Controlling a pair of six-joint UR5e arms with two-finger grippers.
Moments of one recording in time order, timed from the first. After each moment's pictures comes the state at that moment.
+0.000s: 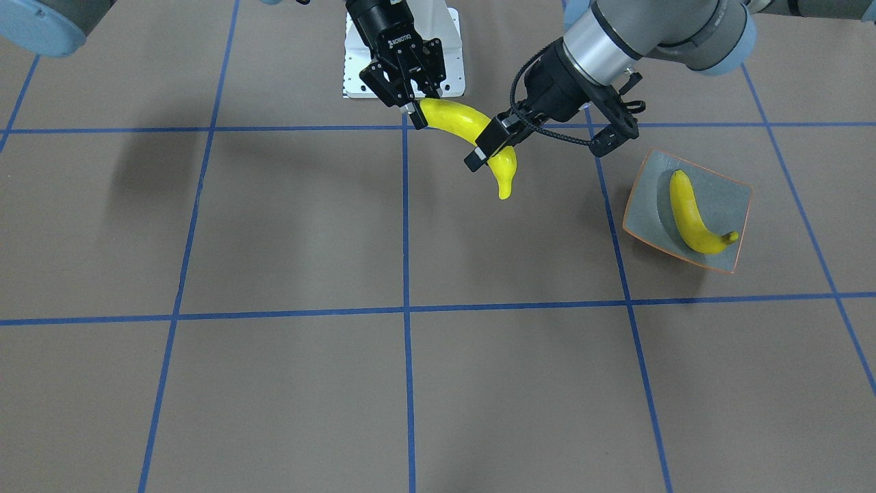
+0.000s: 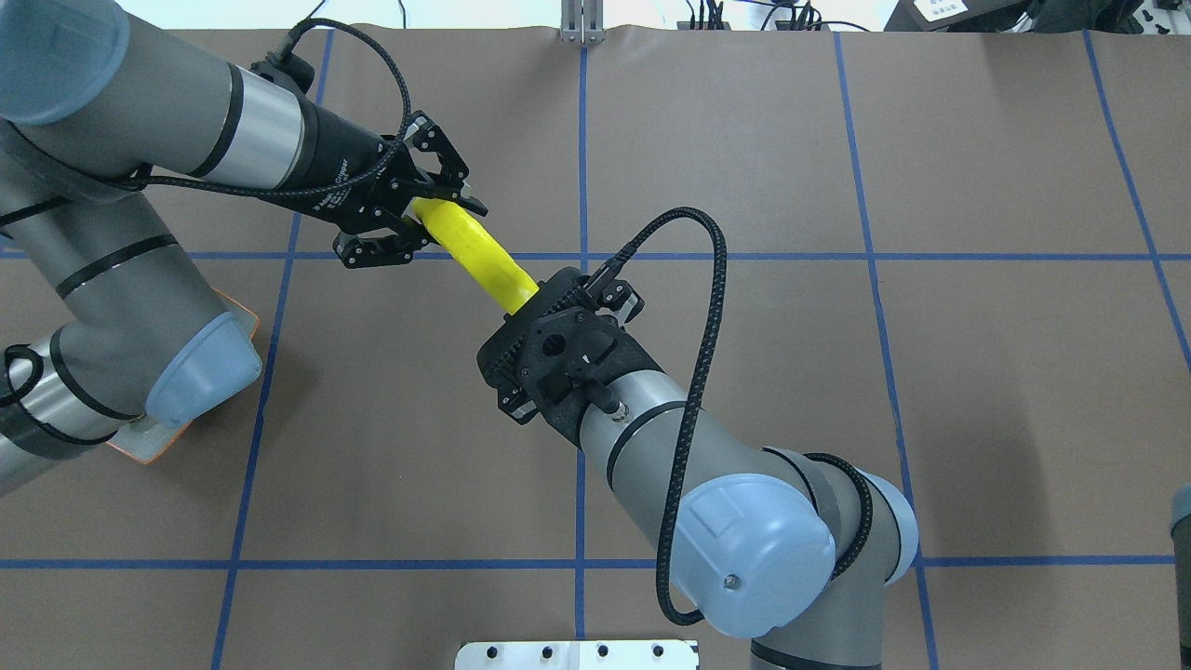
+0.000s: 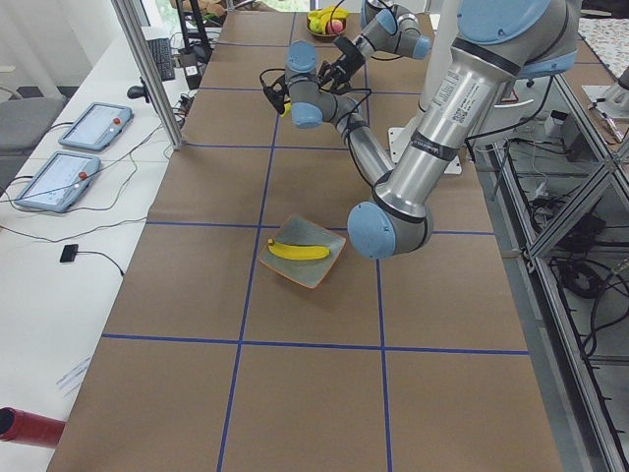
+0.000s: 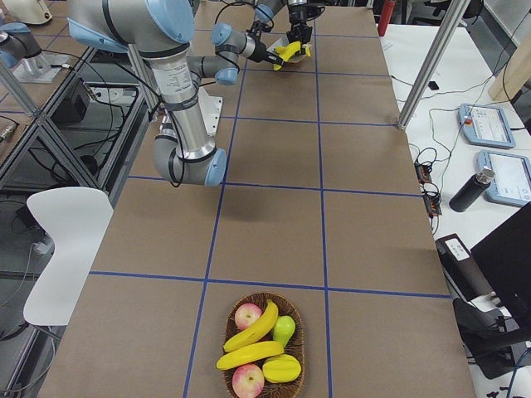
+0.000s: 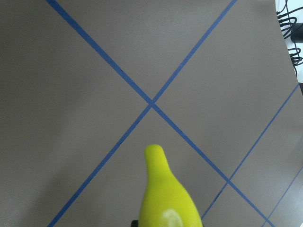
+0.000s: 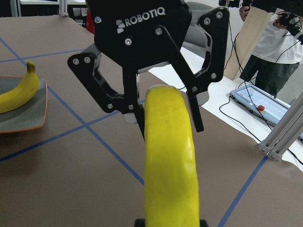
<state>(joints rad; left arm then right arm) -0.81 -2.11 -1.87 -2.11 -2.21 -2.08 0.21 -0.97 1.98 -1.16 1.01 0.41</state>
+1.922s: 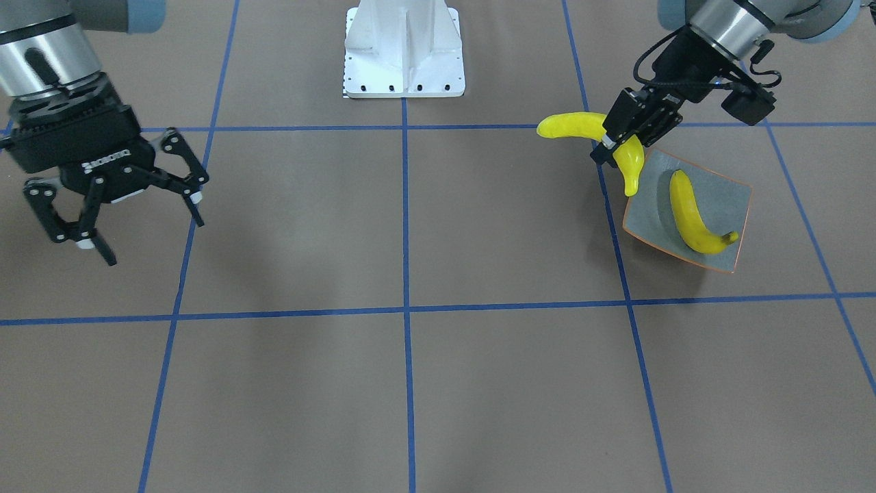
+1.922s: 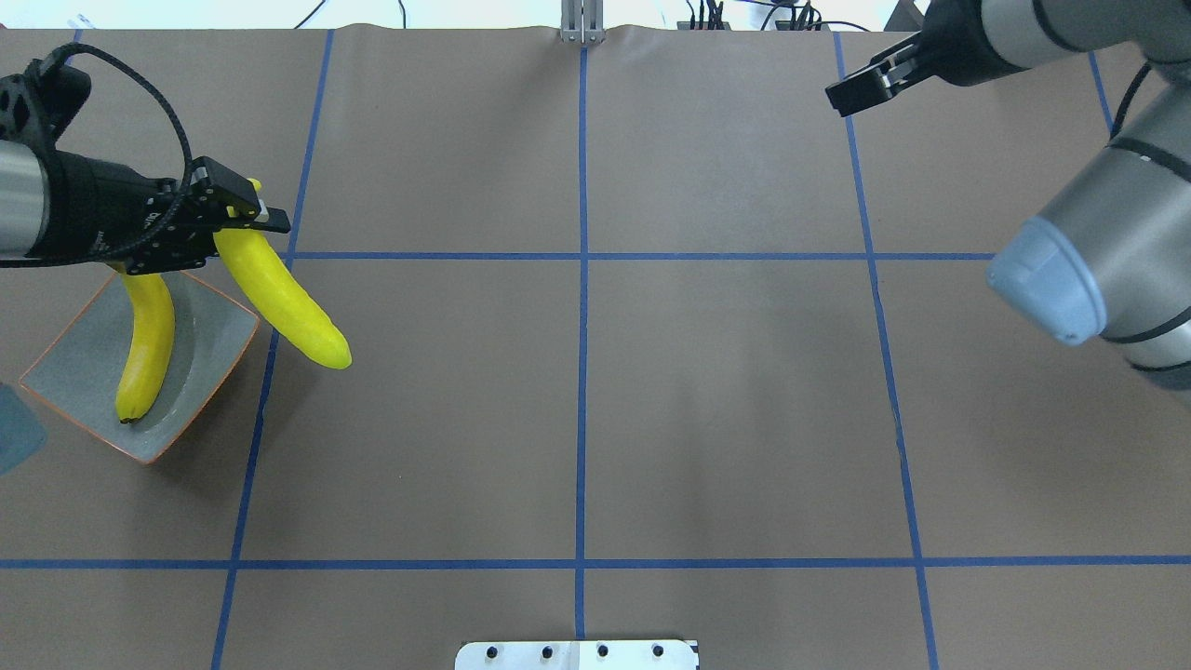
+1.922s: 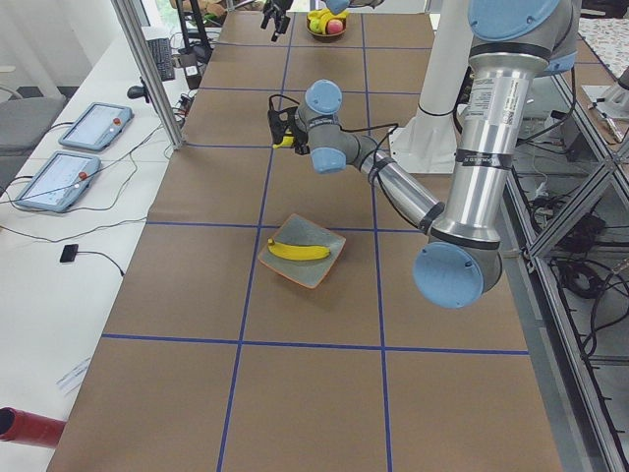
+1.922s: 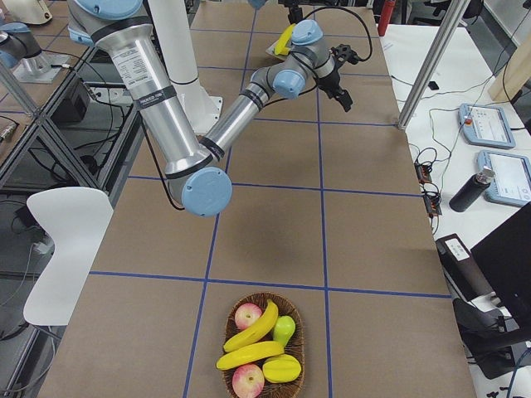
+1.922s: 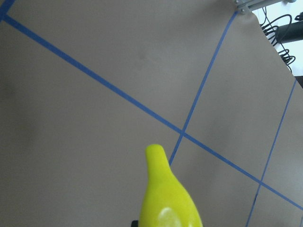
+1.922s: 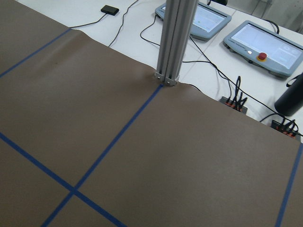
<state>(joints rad) -0.90 -1.69 -2.04 -2.31 -2.07 -1.60 1.04 -1.12 1.95 -1.40 1.96 0.37</state>
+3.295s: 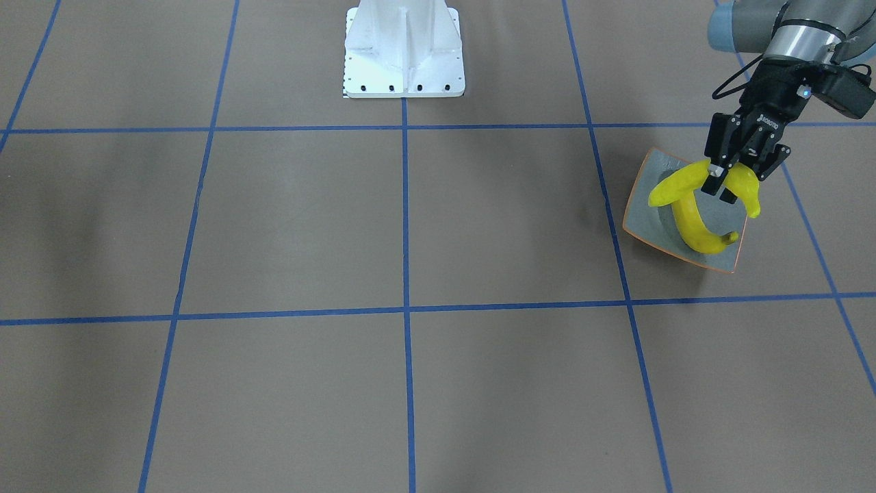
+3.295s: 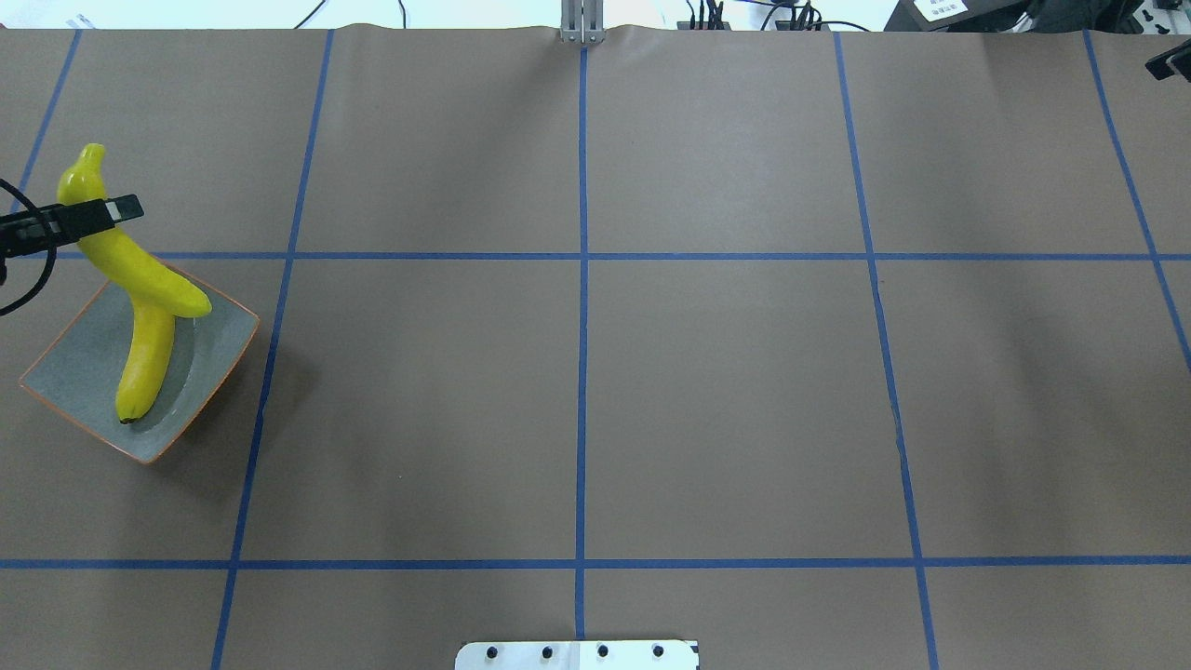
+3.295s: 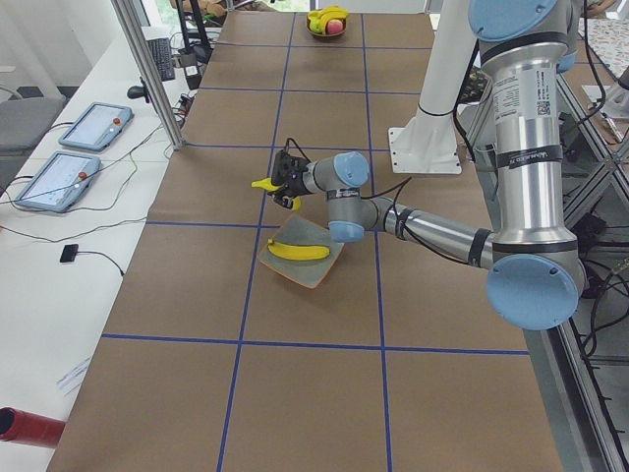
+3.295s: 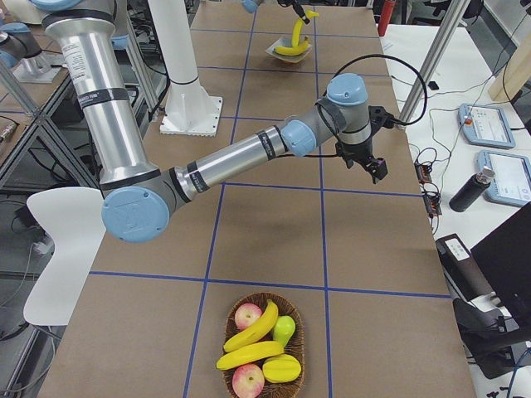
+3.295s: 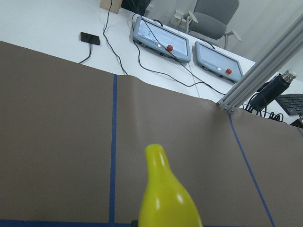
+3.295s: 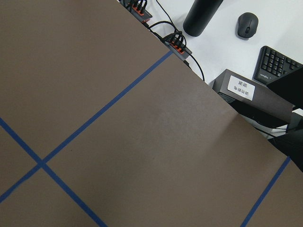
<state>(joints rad) -0.88 -1.42 -1.90 -2.81 -1.68 -1.21 1.42 -1.30 1.76 -1.40 2.24 -0.23</state>
